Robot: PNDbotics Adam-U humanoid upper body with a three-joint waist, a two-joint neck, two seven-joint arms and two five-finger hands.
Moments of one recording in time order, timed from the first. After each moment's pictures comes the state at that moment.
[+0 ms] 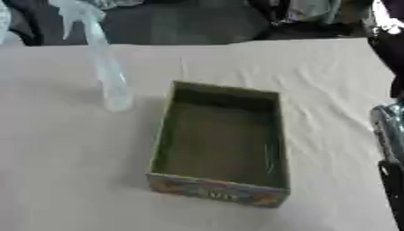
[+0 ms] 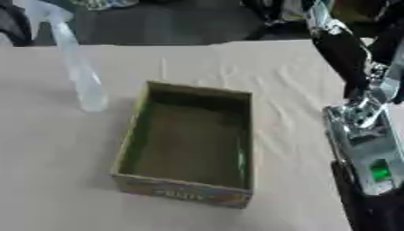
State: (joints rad) left arm -0.26 0.41 0.15 -1.98 0.24 -0.08 0.67; right arm -0.47 -0.32 0.03 -1.98 0.07 0.05 -0.73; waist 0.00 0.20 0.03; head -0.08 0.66
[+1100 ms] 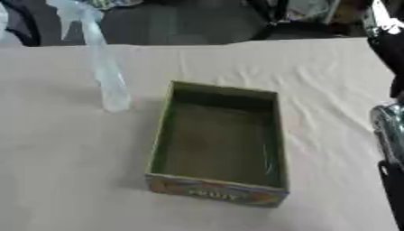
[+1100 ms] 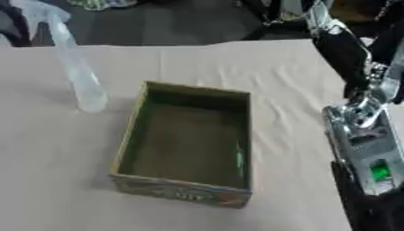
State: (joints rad) left arm -0.25 0.41 0.07 -1.98 0.72 -0.08 0.60; right arm -0.47 -0.32 0.03 -1.98 0.07 0.05 -0.73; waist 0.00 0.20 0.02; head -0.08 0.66
